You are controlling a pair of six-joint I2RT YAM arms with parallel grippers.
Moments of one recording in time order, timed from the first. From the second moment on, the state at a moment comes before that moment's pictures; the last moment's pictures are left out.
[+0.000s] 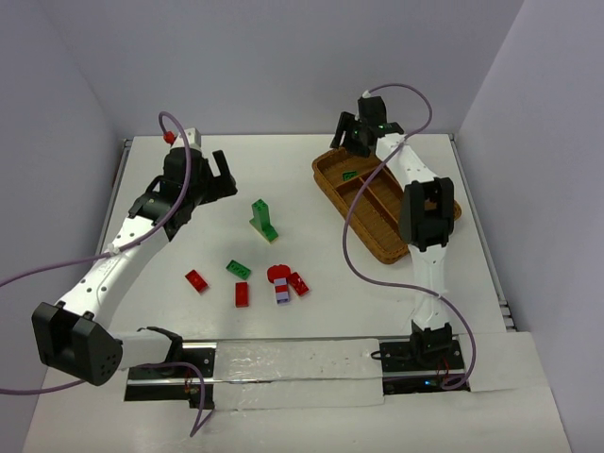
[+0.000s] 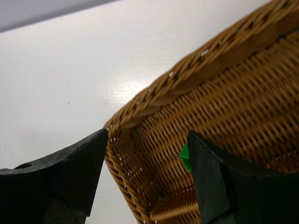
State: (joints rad) left arm -0.39 1.27 1.17 -0.45 -0.24 -0.47; right arm 0.20 2.31 2.10 -0.49 -0.11 0.46
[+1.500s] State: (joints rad) left arm -0.38 1.19 1.19 -0.47 -0.34 -0.46; right arm 0.76 2.09 1.92 -0.62 -0.09 0.04
